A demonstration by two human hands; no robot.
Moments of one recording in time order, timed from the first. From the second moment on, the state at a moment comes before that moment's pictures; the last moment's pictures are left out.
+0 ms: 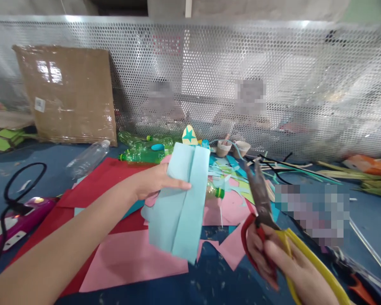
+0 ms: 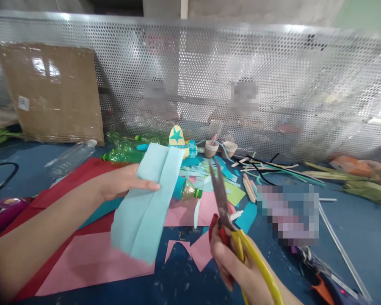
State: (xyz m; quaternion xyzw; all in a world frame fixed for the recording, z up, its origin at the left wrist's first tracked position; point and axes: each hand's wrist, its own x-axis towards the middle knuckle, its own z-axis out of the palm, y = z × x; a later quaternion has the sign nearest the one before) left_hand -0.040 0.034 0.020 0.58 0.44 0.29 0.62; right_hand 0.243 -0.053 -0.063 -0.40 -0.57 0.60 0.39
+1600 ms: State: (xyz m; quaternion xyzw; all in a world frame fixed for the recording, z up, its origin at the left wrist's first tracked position) left_hand 0.008 0.002 -0.018 0.71 0.50 0.30 0.41; right_hand 0.243 -0.020 -0.057 -0.45 -0.35 0.52 0.63
